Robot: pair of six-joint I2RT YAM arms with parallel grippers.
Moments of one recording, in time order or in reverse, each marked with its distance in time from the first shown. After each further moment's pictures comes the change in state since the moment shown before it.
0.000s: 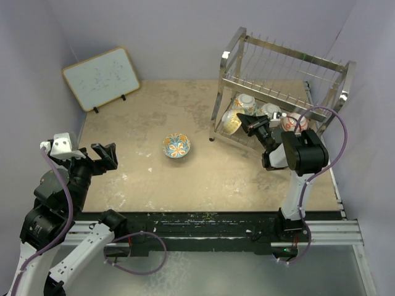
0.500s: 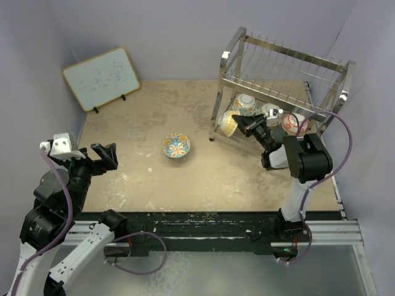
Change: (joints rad) left arm 0.000 -0.001 0.000 -0.001 0.007 -0.009; right arm 0.035 -0.135 -0.043 -0.096 -0.065 -0.108
